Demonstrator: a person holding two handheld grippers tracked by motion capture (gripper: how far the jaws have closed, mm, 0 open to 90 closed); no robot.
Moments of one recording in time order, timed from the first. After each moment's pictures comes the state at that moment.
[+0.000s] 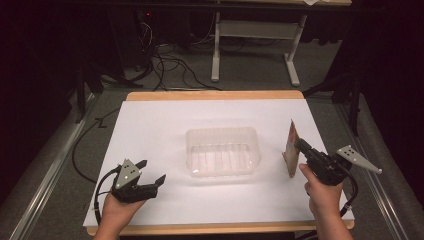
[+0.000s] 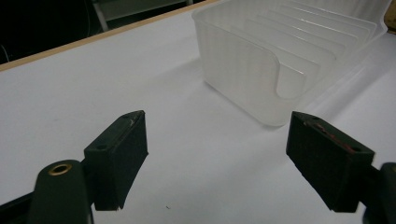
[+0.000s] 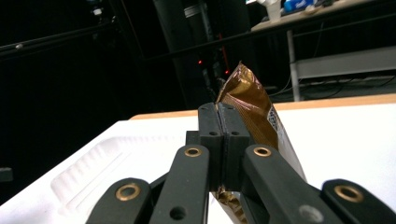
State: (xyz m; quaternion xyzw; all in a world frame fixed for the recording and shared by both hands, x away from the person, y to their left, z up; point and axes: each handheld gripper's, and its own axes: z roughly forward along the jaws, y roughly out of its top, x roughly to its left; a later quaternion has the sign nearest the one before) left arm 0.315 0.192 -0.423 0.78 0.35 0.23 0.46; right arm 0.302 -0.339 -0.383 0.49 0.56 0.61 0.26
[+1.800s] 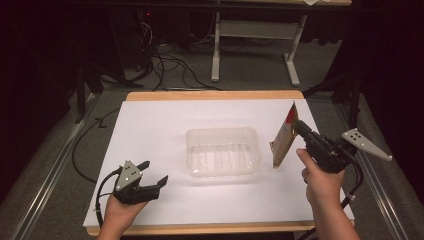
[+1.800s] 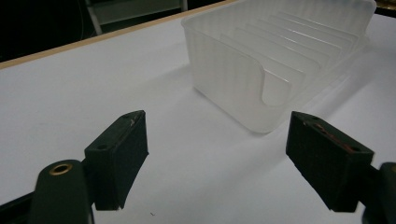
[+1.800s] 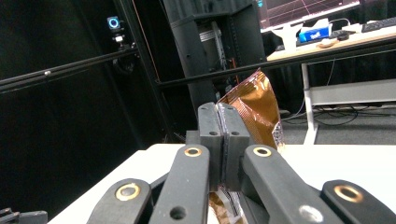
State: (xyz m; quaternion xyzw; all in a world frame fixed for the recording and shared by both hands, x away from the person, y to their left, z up) left arm 0.312 0.187 -0.423 0.78 0.35 0.22 0.47; right arm 0.302 -0.309 -0.316 0.46 0.55 0.64 0.27
